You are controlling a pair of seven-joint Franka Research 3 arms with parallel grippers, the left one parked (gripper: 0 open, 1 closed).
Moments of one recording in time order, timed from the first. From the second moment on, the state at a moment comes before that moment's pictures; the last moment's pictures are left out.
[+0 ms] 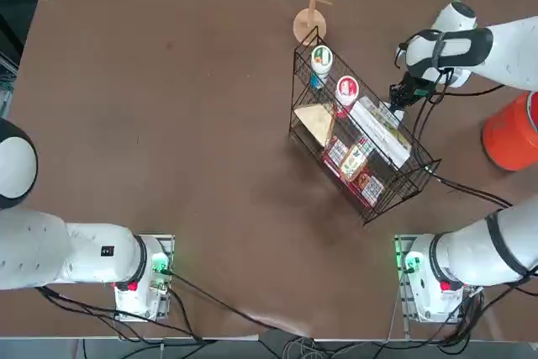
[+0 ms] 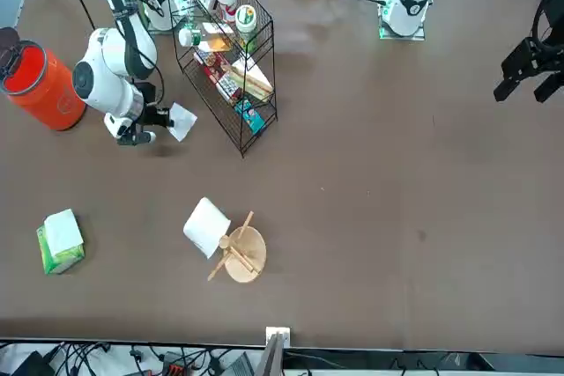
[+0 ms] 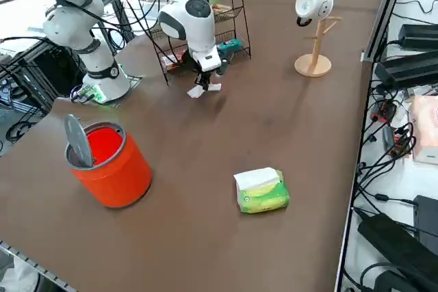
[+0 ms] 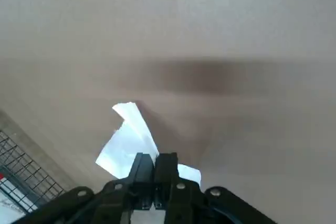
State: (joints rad) arm 0.14 0.14 -0.03 -2.45 0.31 2.41 -0.17
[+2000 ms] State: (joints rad) arm 0.29 0.17 -0.02 -2.53 0.31 2.56 -0.06
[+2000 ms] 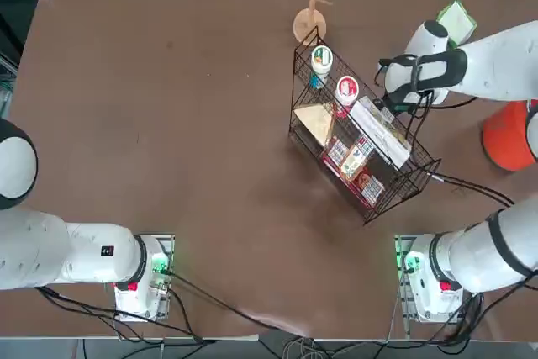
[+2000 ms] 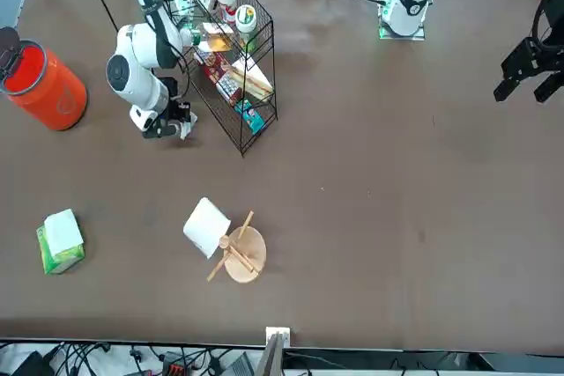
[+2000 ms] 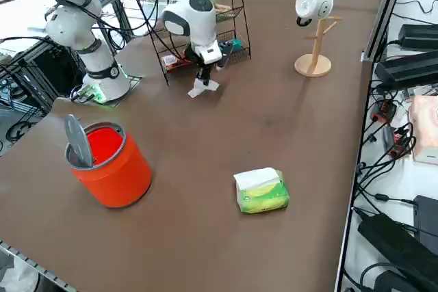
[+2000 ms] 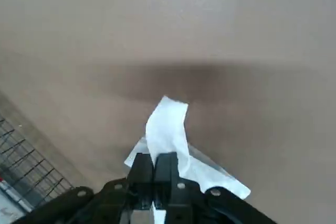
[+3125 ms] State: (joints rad) arm 0.30 0.19 -0.02 -2.55 0.31 2.62 -0.06
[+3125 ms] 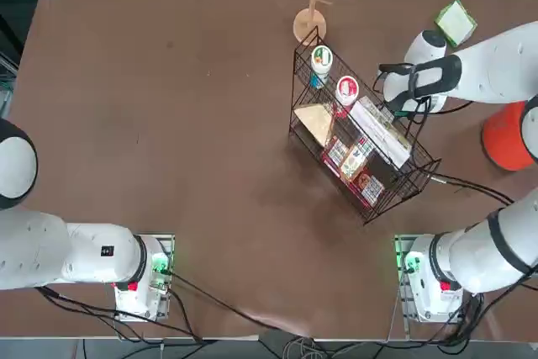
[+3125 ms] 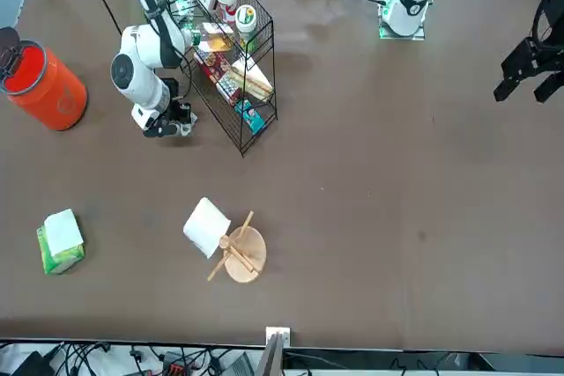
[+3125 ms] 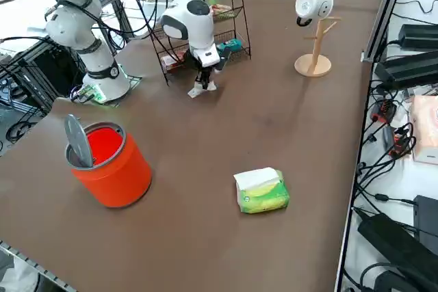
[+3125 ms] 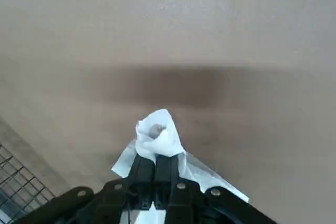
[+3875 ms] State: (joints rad) arm 0.31 0.14 -0.02 -2.53 0.31 2.65 -0.04
